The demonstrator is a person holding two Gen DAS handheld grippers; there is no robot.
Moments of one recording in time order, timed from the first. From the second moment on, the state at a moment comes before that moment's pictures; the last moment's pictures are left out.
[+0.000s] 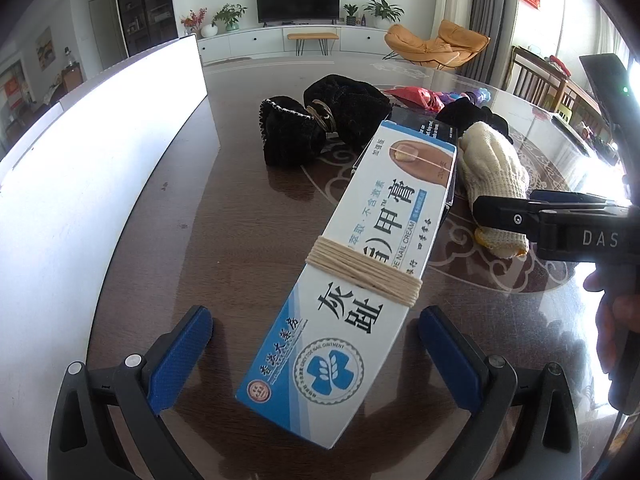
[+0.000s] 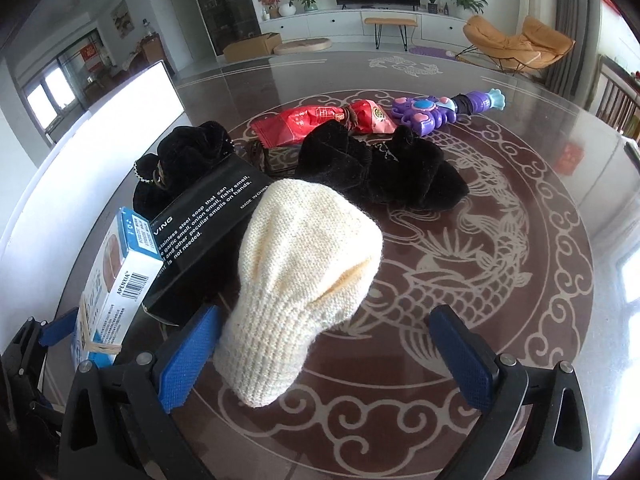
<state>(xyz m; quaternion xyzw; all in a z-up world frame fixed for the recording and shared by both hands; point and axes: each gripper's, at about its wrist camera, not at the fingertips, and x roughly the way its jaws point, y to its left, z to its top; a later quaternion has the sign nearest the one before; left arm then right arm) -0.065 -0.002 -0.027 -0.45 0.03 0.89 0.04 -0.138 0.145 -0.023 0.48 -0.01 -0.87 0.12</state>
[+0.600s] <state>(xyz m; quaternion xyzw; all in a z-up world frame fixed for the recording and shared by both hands) -0.065 -0.002 -0.027 -0.45 0.03 0.89 0.04 -0.144 0.101 -0.034 0.47 0.08 -0.87 0.14</state>
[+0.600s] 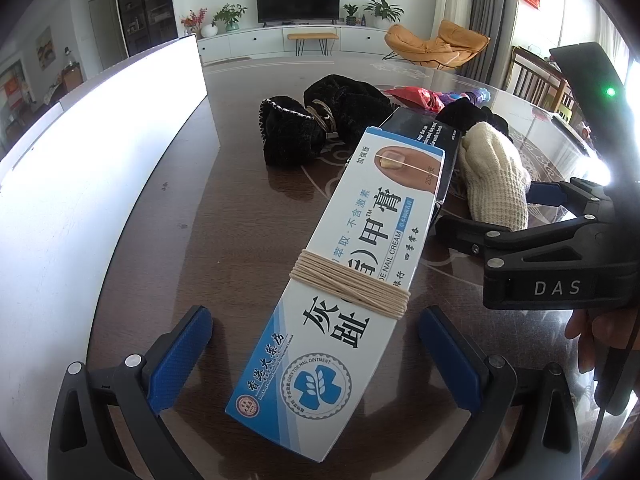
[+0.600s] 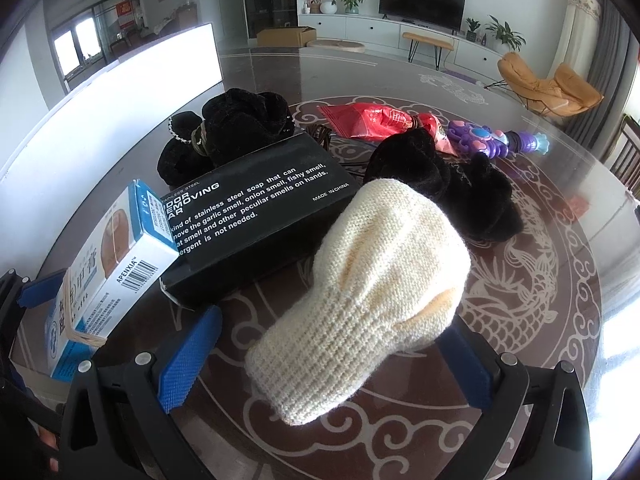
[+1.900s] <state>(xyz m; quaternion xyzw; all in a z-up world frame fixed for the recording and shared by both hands) -0.064 -0.002 -0.027 -0.45 0.03 0.89 0.04 -0.117 0.134 -0.030 0.43 0.07 -0.89 0.13</state>
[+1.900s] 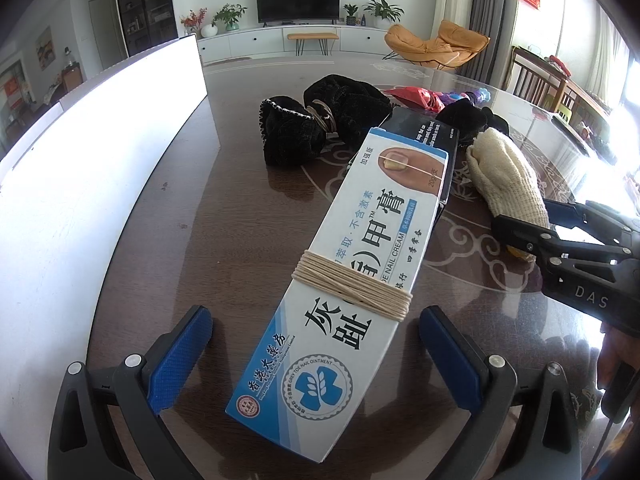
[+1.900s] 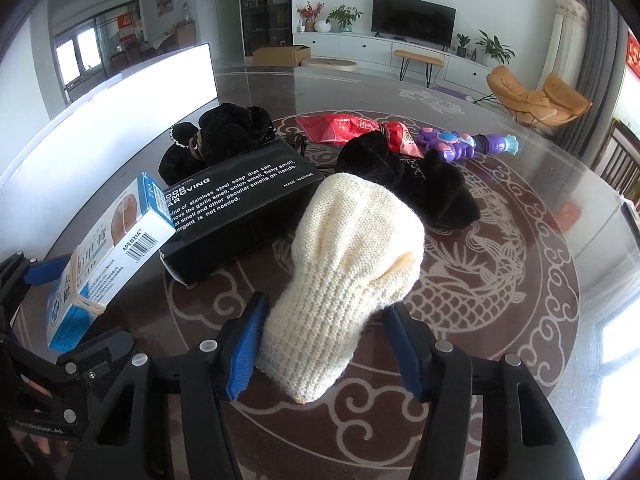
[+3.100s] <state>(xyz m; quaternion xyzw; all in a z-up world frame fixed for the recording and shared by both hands) -0.088 0.025 -0.012 -0.45 0.08 0.87 0.16 -0.060 0.211 -0.025 0.42 0.01 -0.89 0.18</state>
